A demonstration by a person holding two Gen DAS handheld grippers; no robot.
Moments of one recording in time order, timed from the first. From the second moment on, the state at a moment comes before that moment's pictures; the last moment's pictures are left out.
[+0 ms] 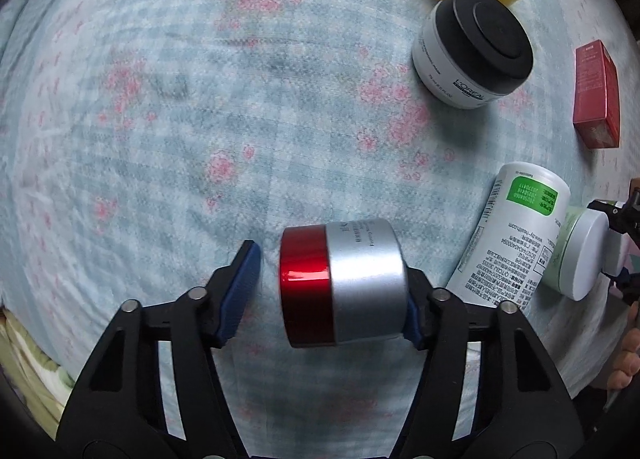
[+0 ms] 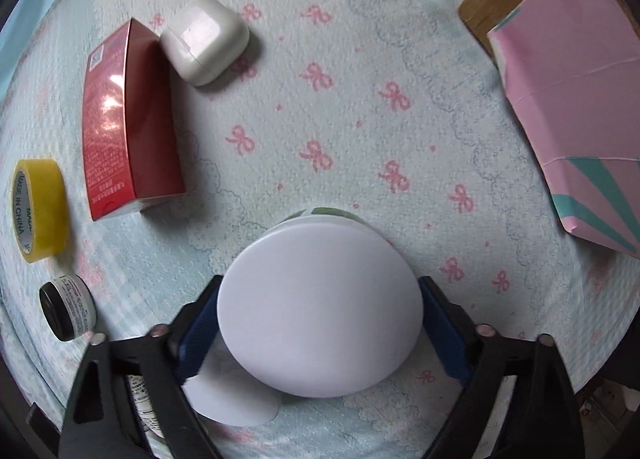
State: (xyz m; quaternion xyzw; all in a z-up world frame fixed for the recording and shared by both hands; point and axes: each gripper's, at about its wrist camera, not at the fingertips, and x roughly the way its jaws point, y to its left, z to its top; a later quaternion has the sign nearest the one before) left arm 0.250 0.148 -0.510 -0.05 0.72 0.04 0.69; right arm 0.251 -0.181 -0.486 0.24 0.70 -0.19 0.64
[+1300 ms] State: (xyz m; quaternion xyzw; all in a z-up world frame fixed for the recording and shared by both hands) left arm 0.189 0.130 -0.302 -0.06 0.58 -0.05 0.81; right arm 0.168 -0.184 -0.280 0.19 0.60 -0.12 0.77
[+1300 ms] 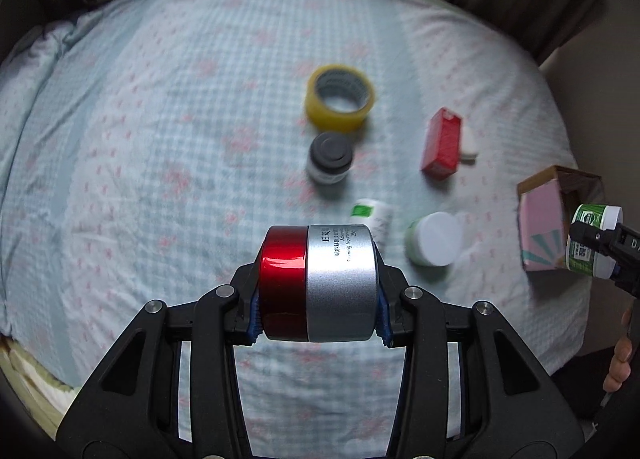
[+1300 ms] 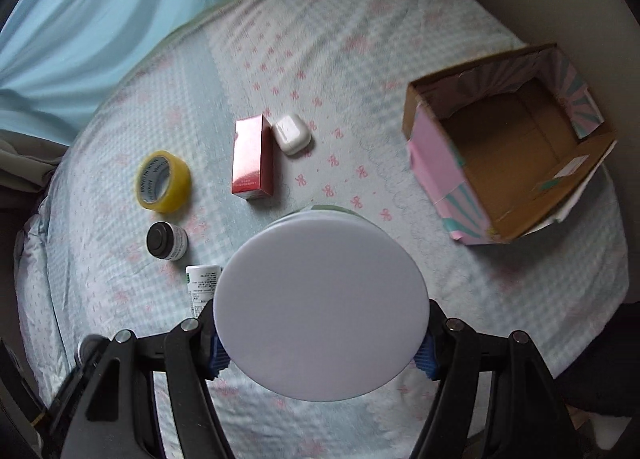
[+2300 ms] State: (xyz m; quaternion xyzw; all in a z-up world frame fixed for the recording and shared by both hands) left arm 0.214 -0.283 -0.249 -0.01 0.57 -0.16 0.81; right arm 0.174 -0.498 -0.277 0.05 0.63 -0.04 0.77
